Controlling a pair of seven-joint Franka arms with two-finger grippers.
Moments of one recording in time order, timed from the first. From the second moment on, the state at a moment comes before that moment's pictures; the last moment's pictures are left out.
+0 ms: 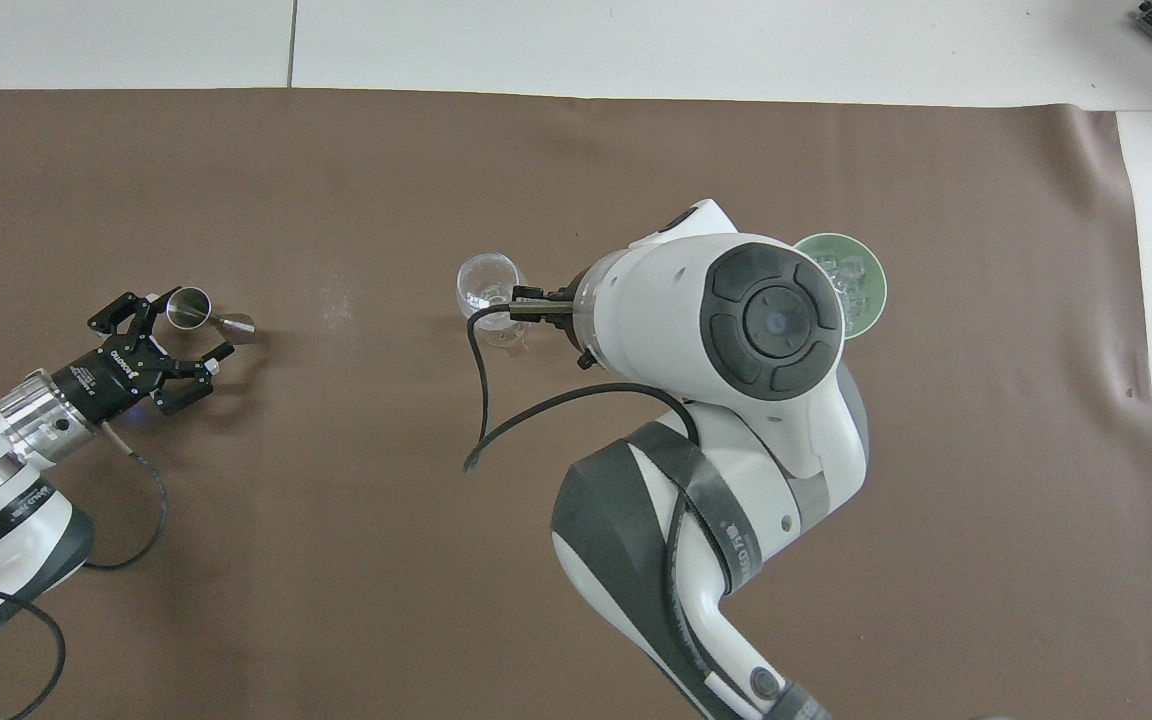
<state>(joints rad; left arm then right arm) 0.47 0.35 -0.18 -2.24 -1.70 2.08 -0.60 0.48 0.23 0.11 -1.63 0.07 2.23 0.61</state>
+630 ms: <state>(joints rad) 0.62 0.34 -0.17 -2.16 -1.37 1.99 -0.60 0.53 0.25 0.11 -1.60 0.01 2.23 0.61</state>
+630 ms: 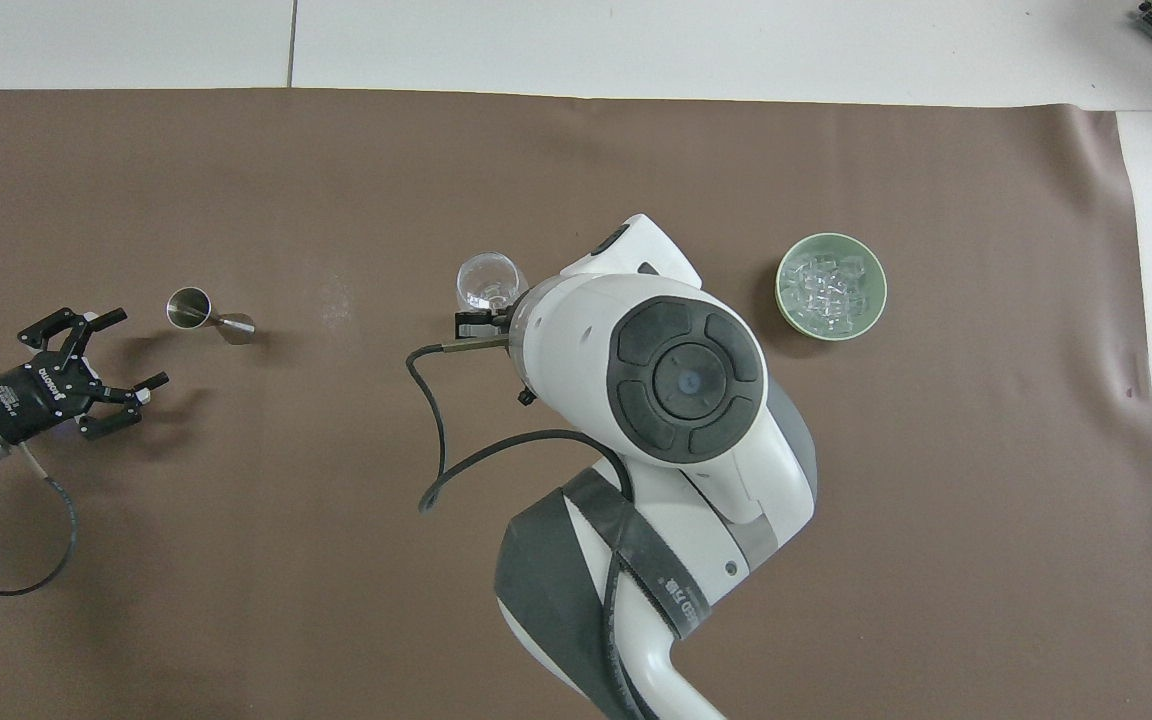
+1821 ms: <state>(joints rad) 0.63 0.24 -0.18 -1.76 -0.71 1.83 -0.65 0.55 0.44 0.11 -1.42 -0.04 2.24 0.61</state>
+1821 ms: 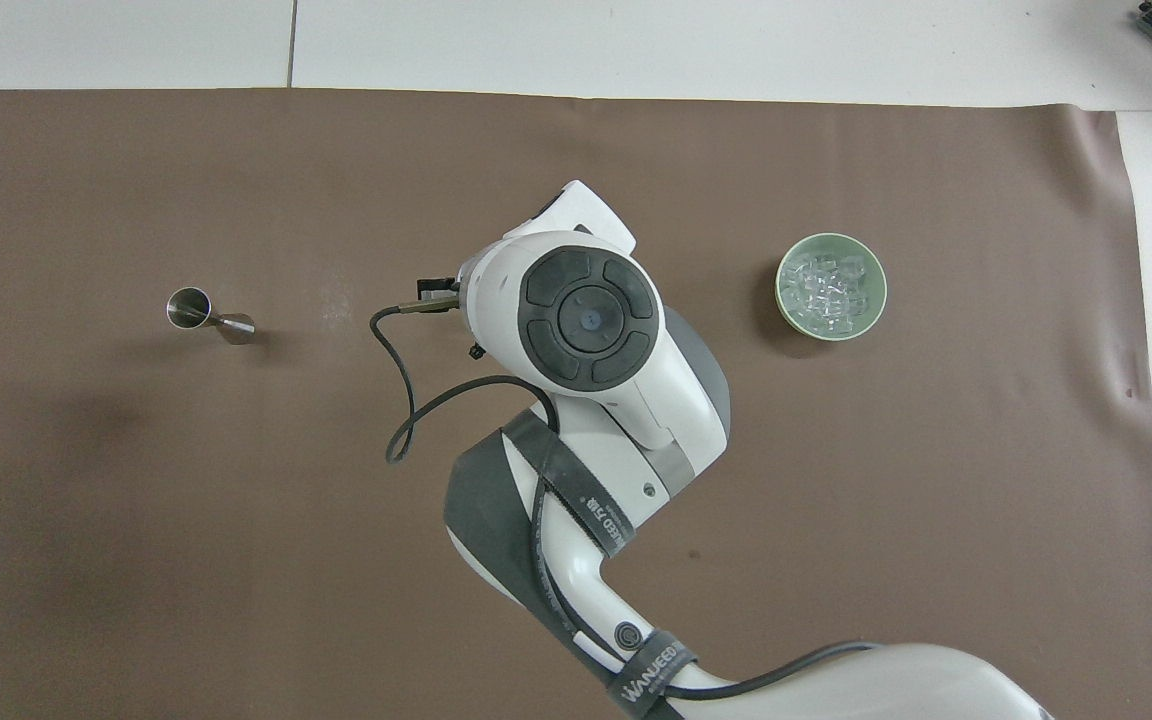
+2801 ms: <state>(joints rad) 0.41 0.13 -0.19 -1.73 -0.33 1.83 -0.31 0.55 0.46 0.11 -1.41 -0.07 2.26 0.62</state>
